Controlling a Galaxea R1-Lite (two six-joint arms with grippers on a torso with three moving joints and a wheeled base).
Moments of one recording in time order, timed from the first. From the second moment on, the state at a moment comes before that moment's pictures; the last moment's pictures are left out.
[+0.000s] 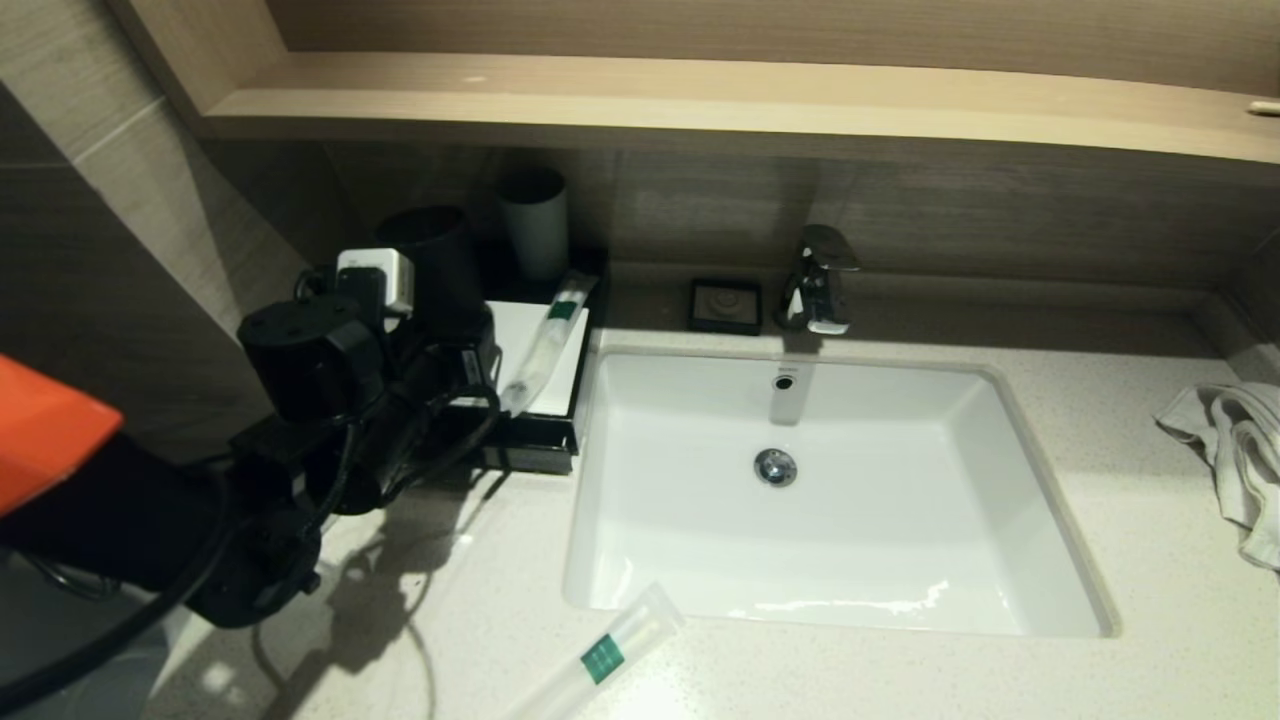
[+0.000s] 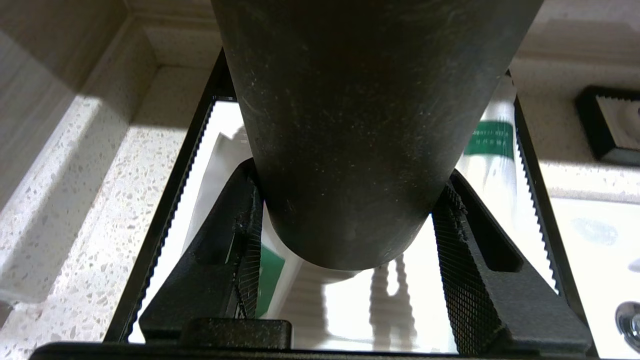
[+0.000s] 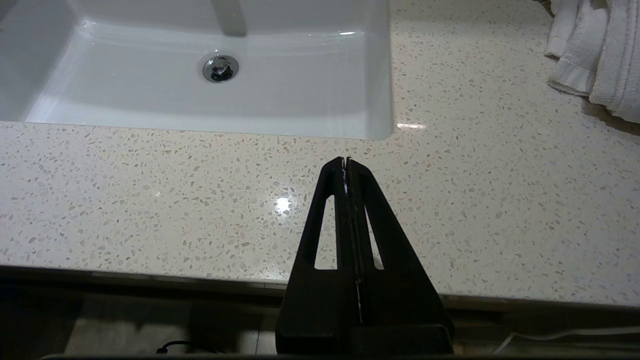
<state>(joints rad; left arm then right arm) -0.40 1.84 -0.77 -1.19 0.35 0.00 0.00 0.00 0.00 0.00 0.00 0.00</state>
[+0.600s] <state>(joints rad) -0.40 1.85 -0.83 -1.17 0.35 0.01 0.00 0.00 0.00 0.00 0.00 0.00</state>
